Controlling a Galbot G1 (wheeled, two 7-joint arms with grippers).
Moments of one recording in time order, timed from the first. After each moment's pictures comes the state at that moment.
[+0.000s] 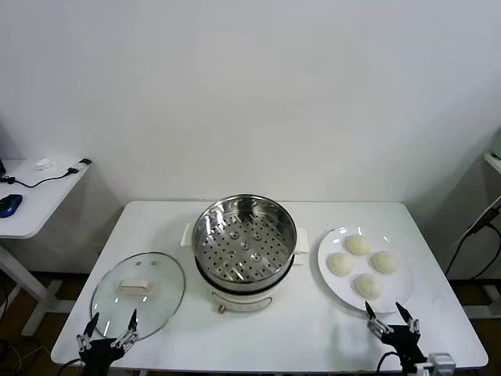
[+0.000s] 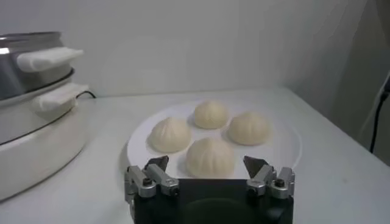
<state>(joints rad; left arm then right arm) 1.83 -1.48 -0.79 -2.02 -0.18 0.02 0.05 -1.68 1.12 0.64 1.89 0.48 -0.08 0.04</state>
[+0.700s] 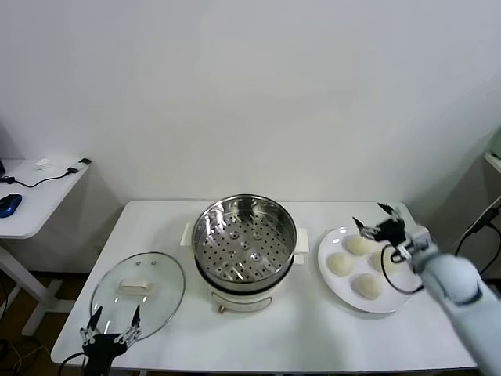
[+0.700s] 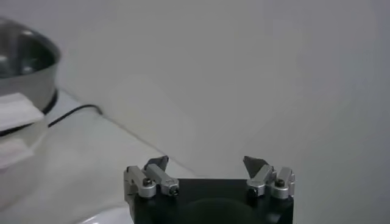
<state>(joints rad) 1.80 -1.47 -0.78 -2.00 -0.13 -0.01 0.05 -0.84 0.68 0.20 1.59 0.33 -0.27 -0.31</state>
